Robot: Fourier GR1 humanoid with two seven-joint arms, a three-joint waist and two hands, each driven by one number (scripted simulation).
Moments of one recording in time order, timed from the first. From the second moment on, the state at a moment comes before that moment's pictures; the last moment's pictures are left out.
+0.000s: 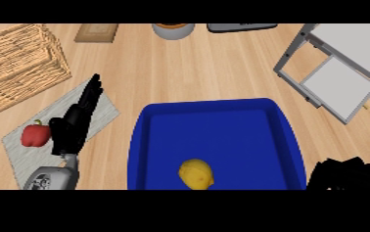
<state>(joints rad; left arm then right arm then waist) -0.10 0.20 -0.06 -1.47 -0.03 0.09 0.02 0.31 -0.69 0.18 -2.25 0.22 0.07 0.02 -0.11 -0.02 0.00</state>
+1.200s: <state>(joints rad) -0.16 0.15 -0.11 -1.47 -0.07 0.06 0.04 0.22 -1.03 -0.90 -1.79 -0.47 0.39 -0.01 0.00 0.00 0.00</state>
